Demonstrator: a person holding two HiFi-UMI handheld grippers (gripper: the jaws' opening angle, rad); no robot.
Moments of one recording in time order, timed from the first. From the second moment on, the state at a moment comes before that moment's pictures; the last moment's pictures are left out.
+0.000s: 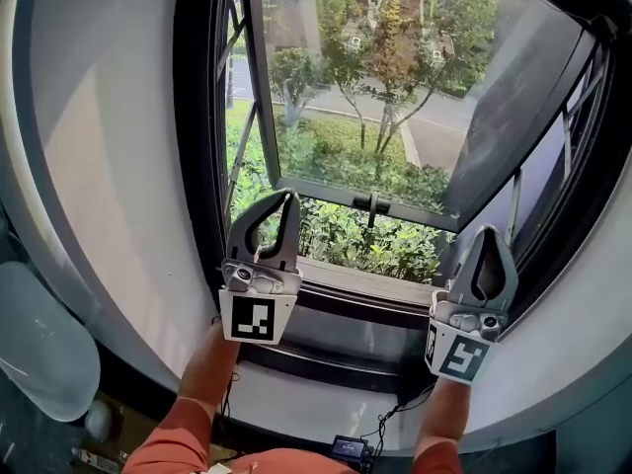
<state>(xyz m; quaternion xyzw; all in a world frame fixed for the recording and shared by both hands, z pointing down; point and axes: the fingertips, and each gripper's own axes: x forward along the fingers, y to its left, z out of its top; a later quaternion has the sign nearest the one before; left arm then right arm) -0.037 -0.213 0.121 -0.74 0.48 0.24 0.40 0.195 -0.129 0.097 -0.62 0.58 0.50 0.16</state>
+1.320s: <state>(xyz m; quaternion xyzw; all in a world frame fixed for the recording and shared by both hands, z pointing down) -0.032 -0.221 -0.012 -0.69 0.47 0.27 0.48 0.203 -0.151 -0.015 -0.61 0.55 0.55 0.16</state>
